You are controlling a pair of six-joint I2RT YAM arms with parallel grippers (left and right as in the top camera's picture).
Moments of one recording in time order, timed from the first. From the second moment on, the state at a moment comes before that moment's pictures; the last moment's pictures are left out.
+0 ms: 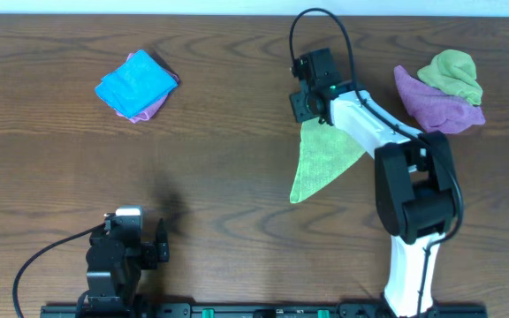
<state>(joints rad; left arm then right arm) -0.02 0.01 0.17 -0.79 -0.03 0.01 0.32 2.16 1.50 -0.43 0.08 0.00</state>
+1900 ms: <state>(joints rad) -0.02 0.01 0.17 -0.79 -0.03 0.01 0.25 1.79 1.57 -1.23 0.27 0.28</state>
